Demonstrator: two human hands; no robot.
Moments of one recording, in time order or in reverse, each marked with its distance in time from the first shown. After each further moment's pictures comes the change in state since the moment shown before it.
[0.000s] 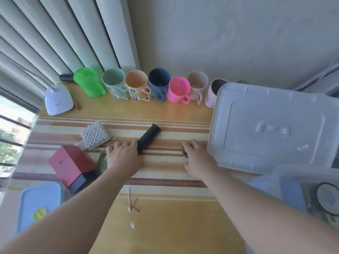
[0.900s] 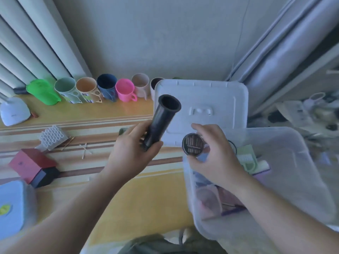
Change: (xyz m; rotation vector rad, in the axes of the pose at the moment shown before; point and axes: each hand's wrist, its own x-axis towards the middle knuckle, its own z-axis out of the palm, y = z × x) left_hand -0.186 0.180 -0.120 -0.742 0.327 0.494; right_hand -0.266 0.099 -0.133 0.516 0.630 -0.249
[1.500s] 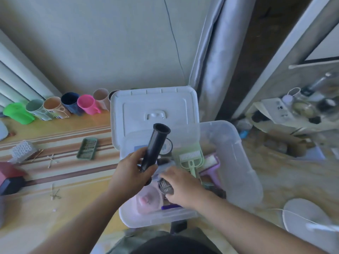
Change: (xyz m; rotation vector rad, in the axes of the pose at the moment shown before) left_hand -0.059 0.151 0.164 0.044 -0.176 -0.114; right_hand -0.124 0.146 -0.066 -0.276 -0.522 0.009
